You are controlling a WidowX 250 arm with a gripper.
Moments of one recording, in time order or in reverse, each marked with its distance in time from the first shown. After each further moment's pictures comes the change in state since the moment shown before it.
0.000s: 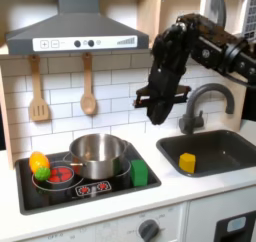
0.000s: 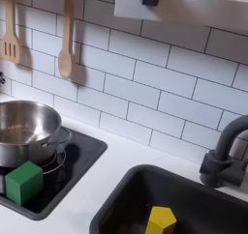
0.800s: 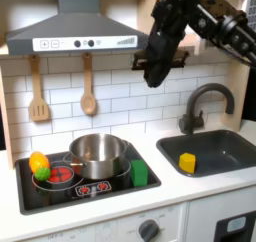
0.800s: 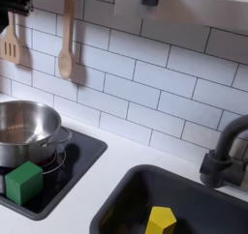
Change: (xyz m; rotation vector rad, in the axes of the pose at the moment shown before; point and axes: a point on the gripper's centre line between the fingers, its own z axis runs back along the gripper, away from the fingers) arm 0.043 -0.003 0.047 -0.024 -0.158 -0.005
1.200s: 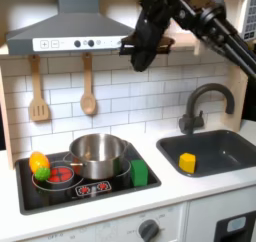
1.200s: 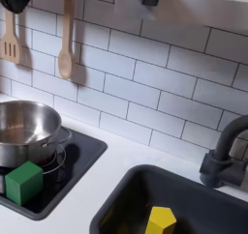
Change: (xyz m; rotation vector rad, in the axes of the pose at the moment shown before) arm 0.046 0.001 -0.008 0.002 -0.088 -0.012
